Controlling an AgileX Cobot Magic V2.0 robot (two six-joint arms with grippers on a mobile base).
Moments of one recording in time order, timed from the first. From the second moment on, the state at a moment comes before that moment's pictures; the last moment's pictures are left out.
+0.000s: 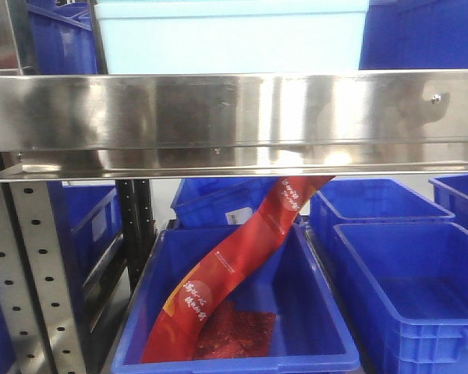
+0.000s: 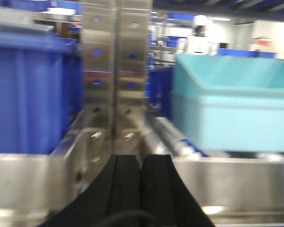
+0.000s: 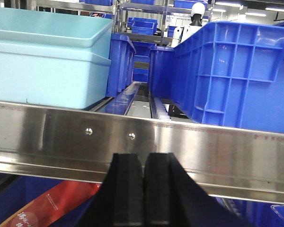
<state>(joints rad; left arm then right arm) -0.17 0.06 -0.12 0.08 0.03 -0.12 0.11 0.00 0.00 0.02 0.01 -0.08</state>
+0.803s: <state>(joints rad) -0.11 0.01 0.00 0.08 0.00 -0.10 0.11 0.00 0.00 0.02 0.01 -0.08</state>
